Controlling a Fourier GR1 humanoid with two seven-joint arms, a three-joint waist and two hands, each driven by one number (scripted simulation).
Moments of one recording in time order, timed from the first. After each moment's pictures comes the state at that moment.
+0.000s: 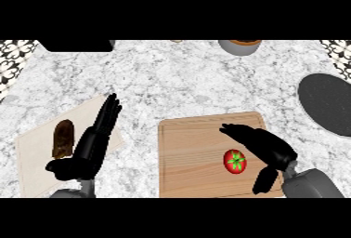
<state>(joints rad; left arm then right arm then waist) -0.02 0.09 -0.19 -1.60 0.05 0.08 -0.09 -0.18 -0.38 0.36 -1.47 0.71 0.45 -0.09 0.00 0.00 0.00</state>
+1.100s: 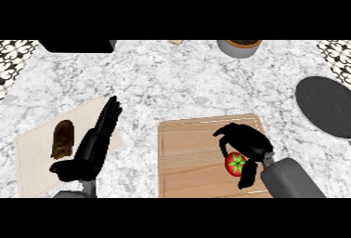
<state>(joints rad) -0.01 0.06 -0.15 -1.57 0.01 0.03 -0.12 -0.29 -0.27 0.39 -1.20 1.00 0.31 -0.25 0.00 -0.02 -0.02</state>
